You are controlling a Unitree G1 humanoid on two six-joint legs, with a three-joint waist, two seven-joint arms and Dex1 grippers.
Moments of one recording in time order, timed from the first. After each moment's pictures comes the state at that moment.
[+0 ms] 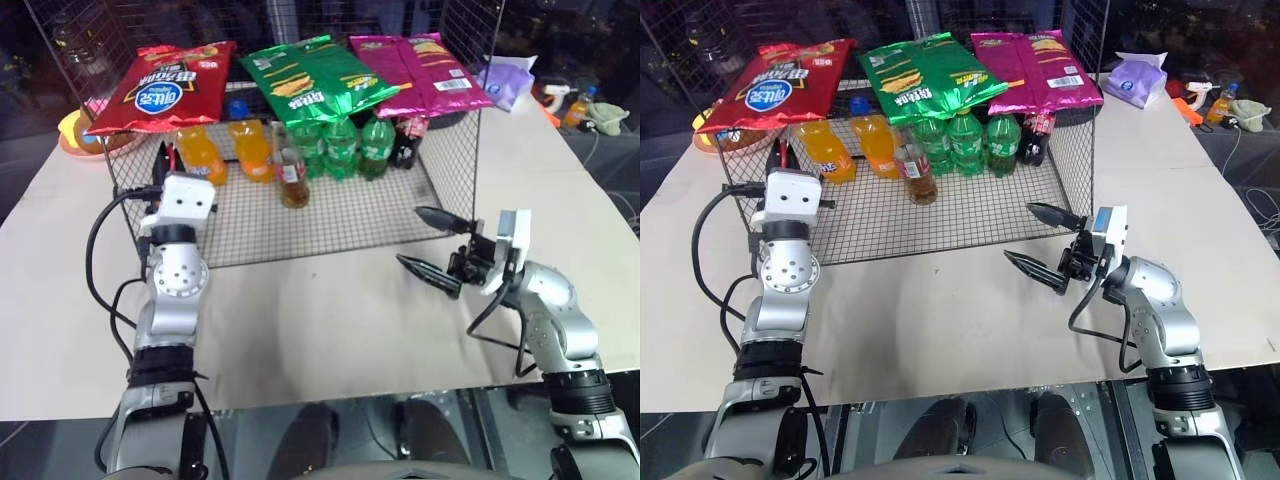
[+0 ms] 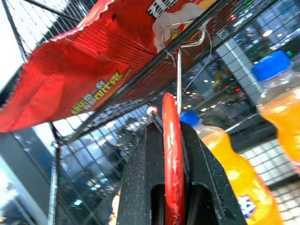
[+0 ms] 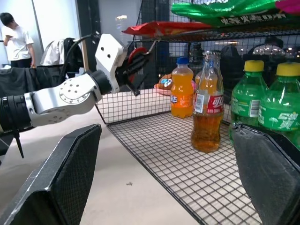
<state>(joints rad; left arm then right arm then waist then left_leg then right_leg) -0.40 0.44 0.22 0.24 0.45 -0.29 0.30 -0.27 -0.37 -0.01 -0.09 0.57 0.06 1.08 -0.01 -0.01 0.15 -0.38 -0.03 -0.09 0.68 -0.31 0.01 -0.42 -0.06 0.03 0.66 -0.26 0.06</state>
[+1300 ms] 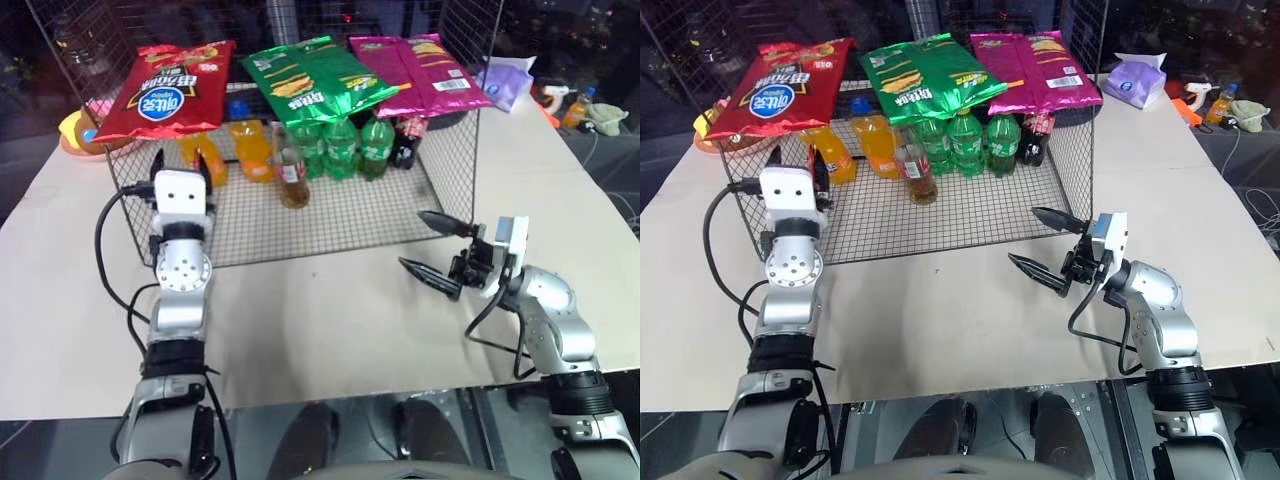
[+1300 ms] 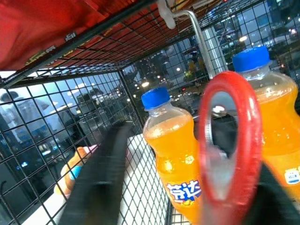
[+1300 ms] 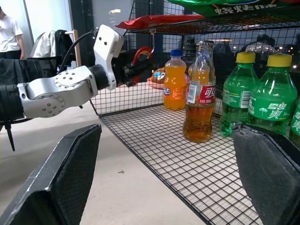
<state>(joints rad) -0.44 0.39 0.22 0.30 0.17 -0.26 0.14 -0.27 -0.36 -0.01 -0.04 0.53 0.00 1.09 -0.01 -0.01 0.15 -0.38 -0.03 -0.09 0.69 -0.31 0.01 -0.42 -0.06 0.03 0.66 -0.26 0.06</state>
